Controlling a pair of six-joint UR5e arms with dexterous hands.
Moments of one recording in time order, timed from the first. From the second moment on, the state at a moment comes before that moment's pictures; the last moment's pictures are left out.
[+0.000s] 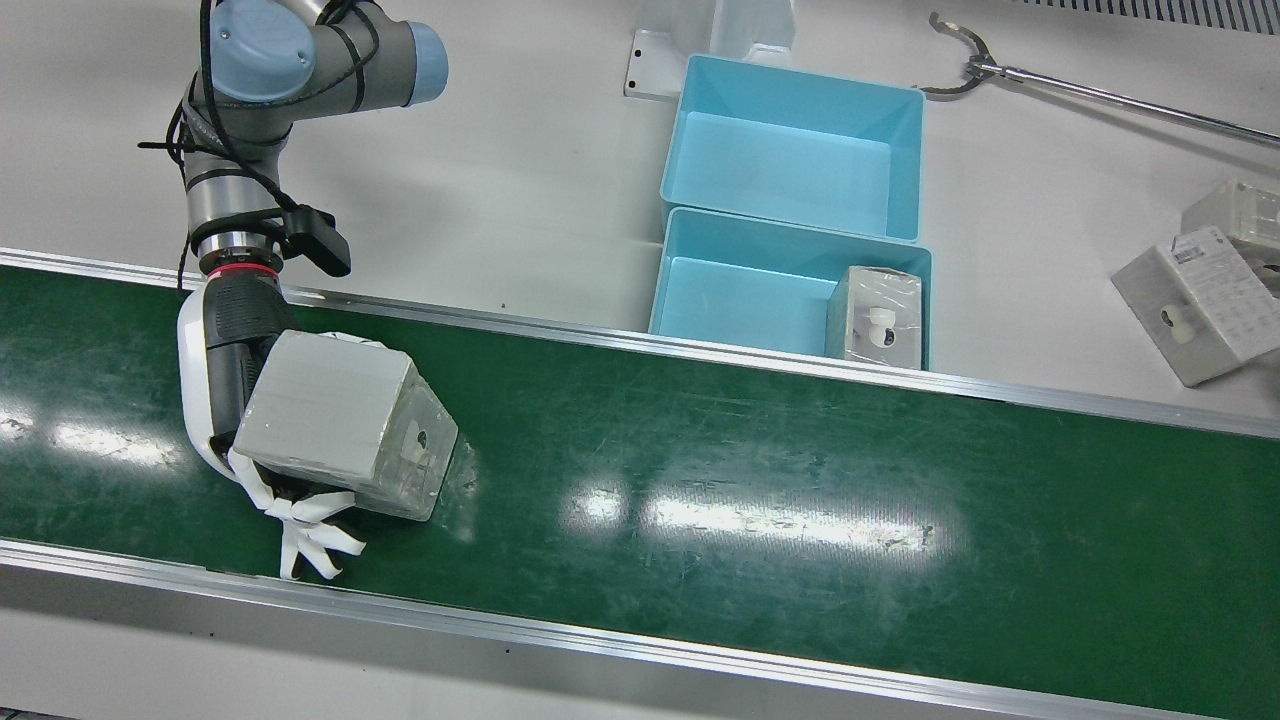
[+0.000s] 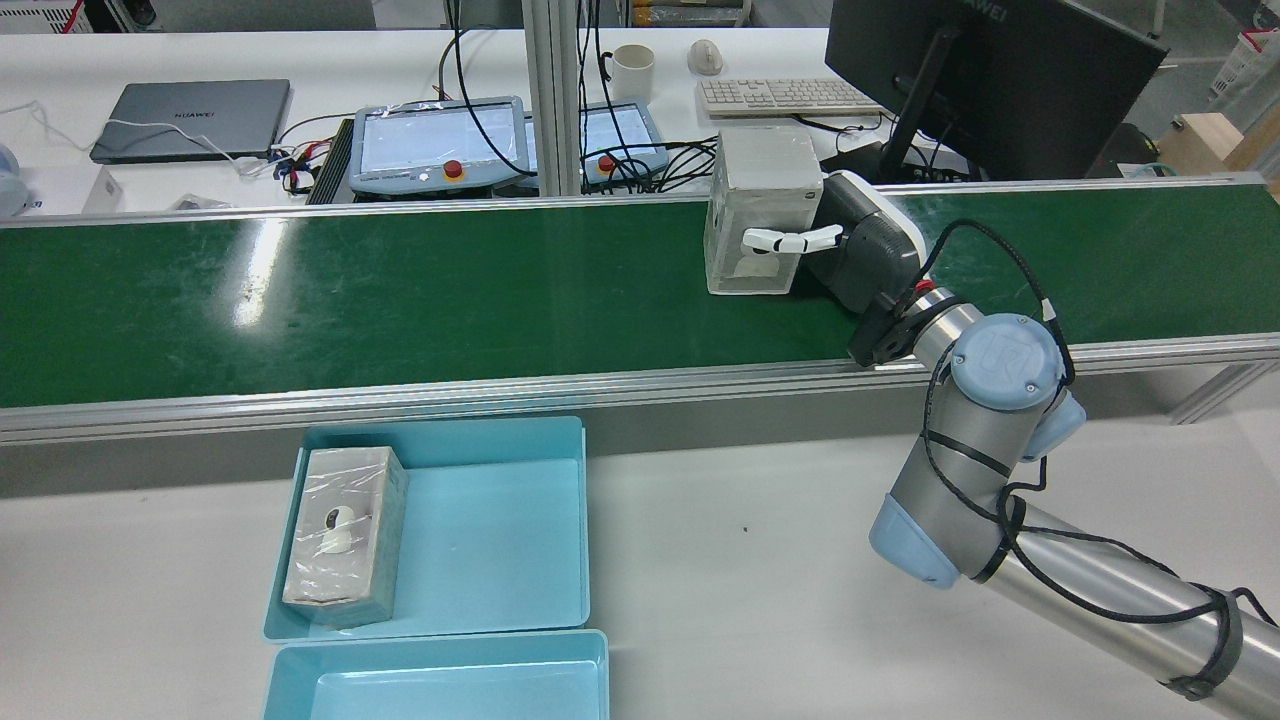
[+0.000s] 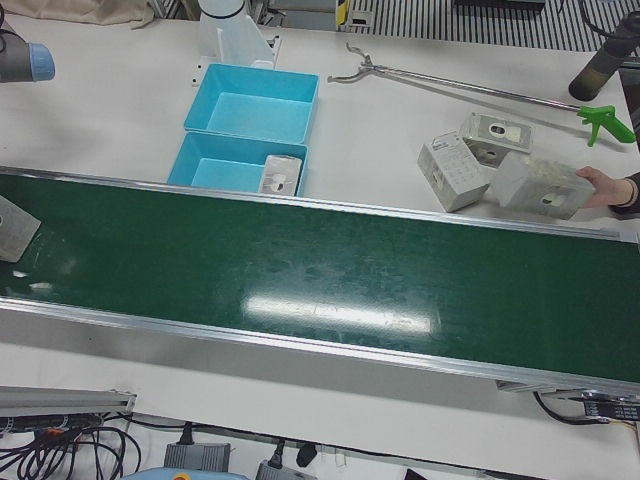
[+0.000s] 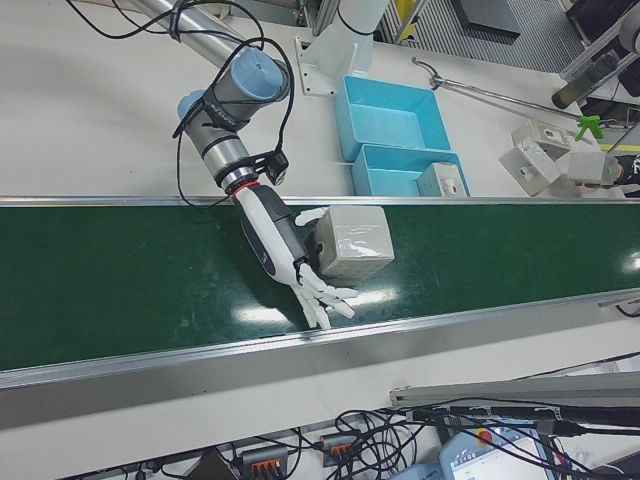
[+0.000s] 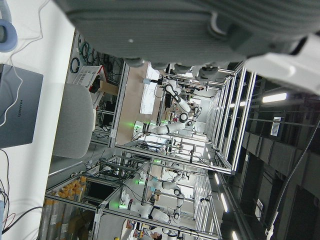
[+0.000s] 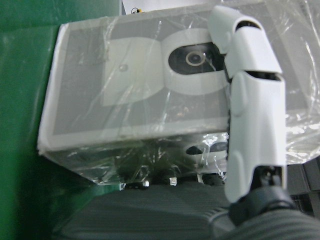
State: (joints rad) left arm -1.86 -1.90 -1.77 0.60 1.96 -0.16; right arm 0.82 -1.09 1.64 -3.40 -1.15 -0.05
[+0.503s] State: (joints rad) left arm -1.86 -1.90 -1.77 0.60 1.96 -0.16; right arm 0.85 -1.05 1.70 -3.51 -1.16 -0.05
